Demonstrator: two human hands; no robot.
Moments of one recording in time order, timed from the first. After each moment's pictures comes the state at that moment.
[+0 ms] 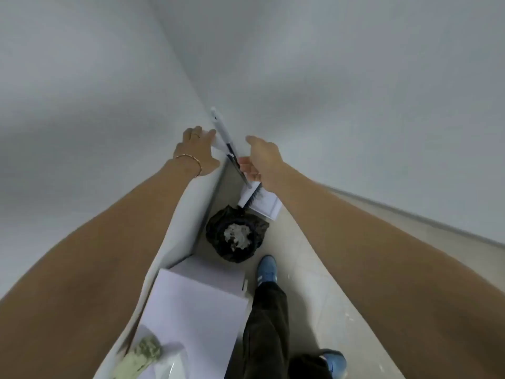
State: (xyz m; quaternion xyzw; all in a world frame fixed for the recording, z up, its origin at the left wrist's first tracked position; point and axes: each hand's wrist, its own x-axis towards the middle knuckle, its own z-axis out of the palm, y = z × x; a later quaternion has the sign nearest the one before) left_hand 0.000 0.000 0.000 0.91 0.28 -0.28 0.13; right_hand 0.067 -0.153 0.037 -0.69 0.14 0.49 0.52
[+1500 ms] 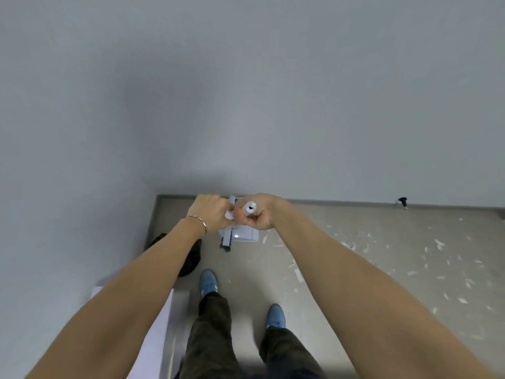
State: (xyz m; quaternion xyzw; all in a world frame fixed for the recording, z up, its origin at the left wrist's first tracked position) left_hand -0.068 -0.429 0.171 0.98 -0.09 -0.17 0.00; right_hand -0.020 -0.572 0.204 -0.53 0.25 0.57 0.58
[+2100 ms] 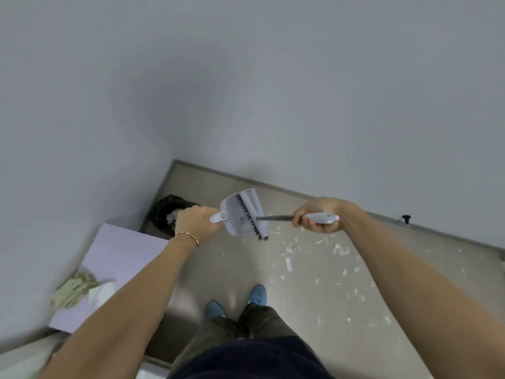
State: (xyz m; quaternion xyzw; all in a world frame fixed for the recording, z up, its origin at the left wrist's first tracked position) left_hand -0.222 -0.460 0.139 0.97 0.19 -0.12 0.12; right_hand -0.042 -0.711 0.217 -0.60 0.22 0.69 0.35
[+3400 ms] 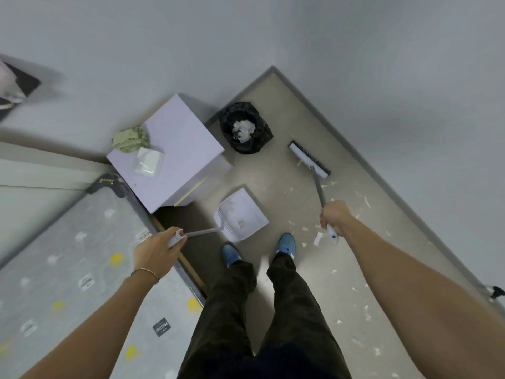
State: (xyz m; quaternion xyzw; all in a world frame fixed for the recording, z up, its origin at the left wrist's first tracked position) left_hand -0.480 -0.570 0.063 0.77 0.59 -0.17 0.19; right_hand -0.070 -0.678 -0.030 -0.81 -0.05 0.57 0.10
